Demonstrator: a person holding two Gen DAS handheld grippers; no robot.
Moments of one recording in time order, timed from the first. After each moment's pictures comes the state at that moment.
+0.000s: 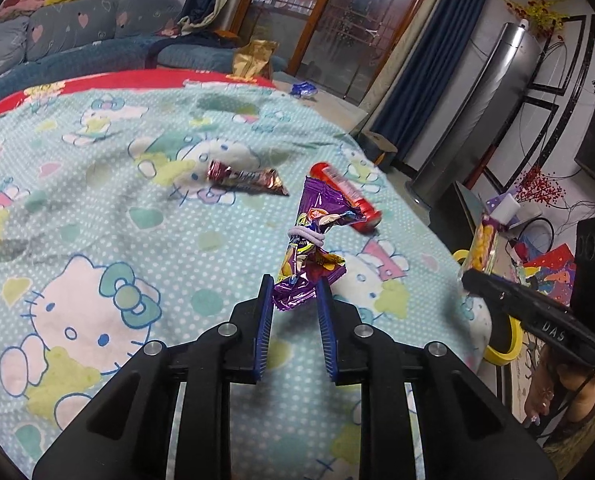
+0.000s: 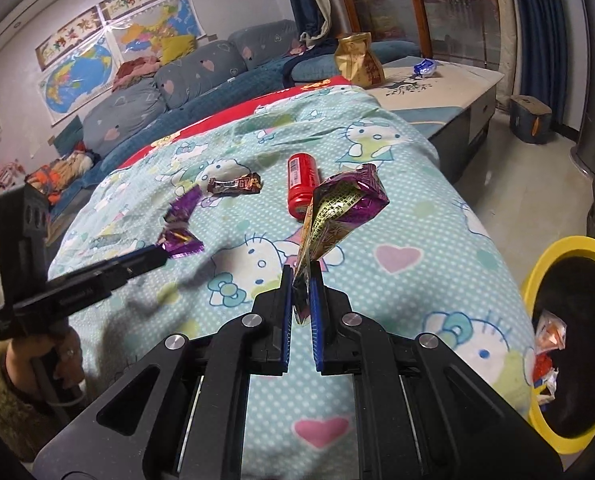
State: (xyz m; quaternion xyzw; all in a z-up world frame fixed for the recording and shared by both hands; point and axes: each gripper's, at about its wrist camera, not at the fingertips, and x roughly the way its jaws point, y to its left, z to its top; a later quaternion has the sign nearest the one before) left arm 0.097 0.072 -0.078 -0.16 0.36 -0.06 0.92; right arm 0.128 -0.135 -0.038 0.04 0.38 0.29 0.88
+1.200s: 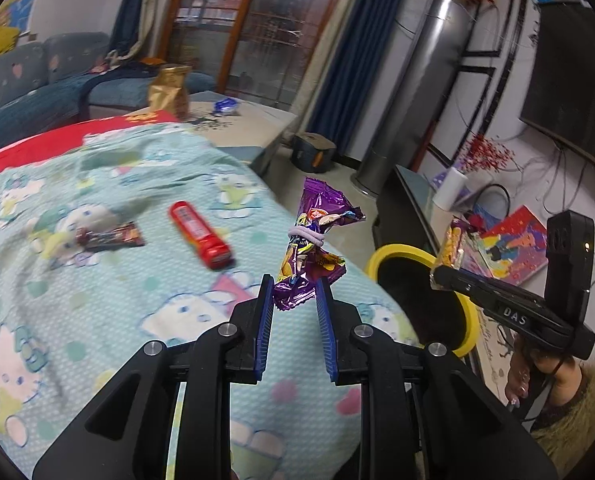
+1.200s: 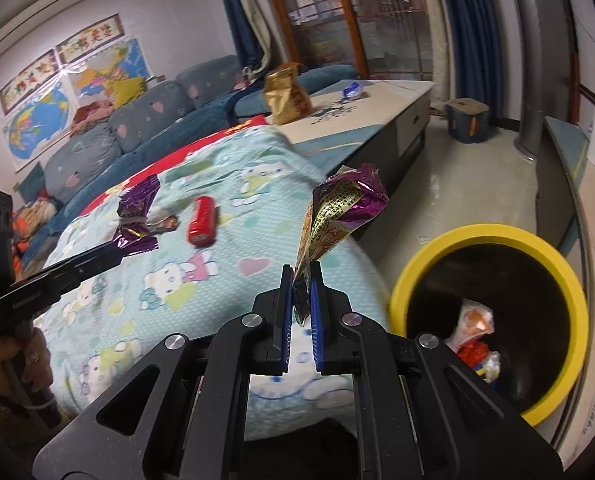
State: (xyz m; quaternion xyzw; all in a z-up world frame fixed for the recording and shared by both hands) left arm 0.113 -0.044 -0.031 -0.09 0.33 -0.16 0.93; right arm 0.120 -0.256 -0.022 0.08 0.35 0.19 0.91
